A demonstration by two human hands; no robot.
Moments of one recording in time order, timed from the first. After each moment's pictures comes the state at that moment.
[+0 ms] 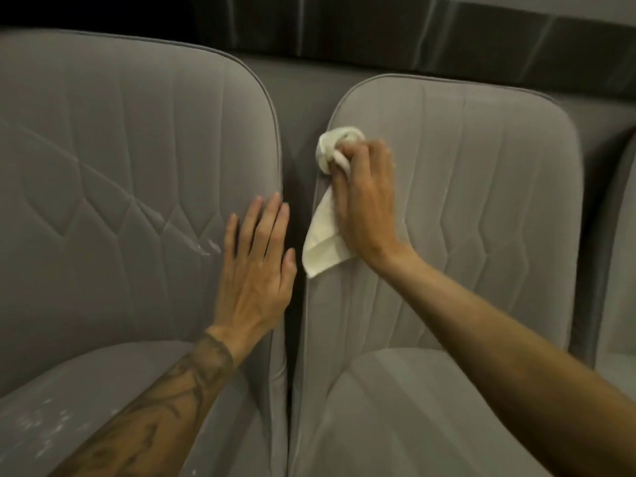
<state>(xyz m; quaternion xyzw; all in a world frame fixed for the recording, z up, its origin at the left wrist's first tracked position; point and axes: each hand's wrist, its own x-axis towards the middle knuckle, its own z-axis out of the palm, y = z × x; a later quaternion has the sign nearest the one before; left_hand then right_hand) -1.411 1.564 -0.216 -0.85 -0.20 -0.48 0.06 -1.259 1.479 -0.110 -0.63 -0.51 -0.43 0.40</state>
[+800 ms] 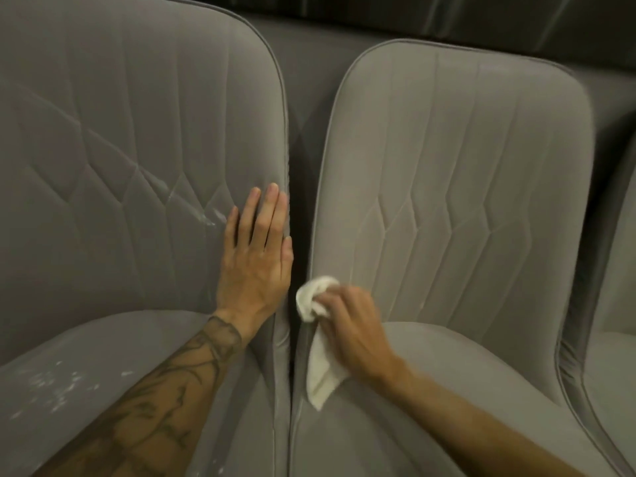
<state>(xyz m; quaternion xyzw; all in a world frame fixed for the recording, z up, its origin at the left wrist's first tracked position) -1.420 1.559 -0.244 -0.85 -0.23 -0.47 0.08 -1.318 1.391 -0.284 -0.65 -0.65 -0.26 0.29</state>
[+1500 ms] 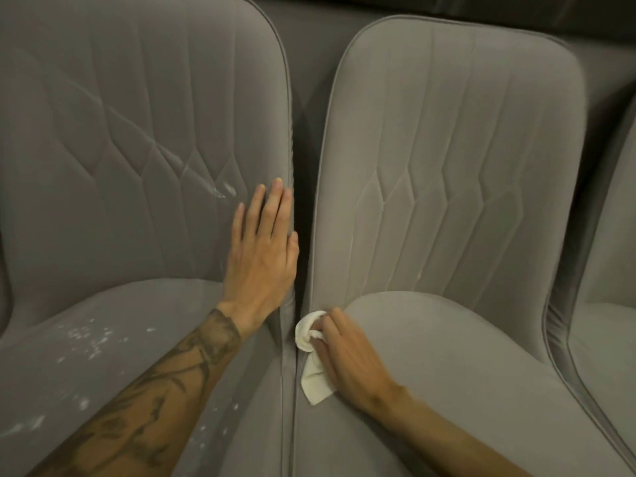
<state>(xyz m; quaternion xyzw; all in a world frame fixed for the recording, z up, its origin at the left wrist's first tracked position) -1.452 1.523 -0.246 -0.89 -0.27 -0.37 0.06 -1.367 1.347 -0.333 -0.73 -0.63 -0.06 0.26</state>
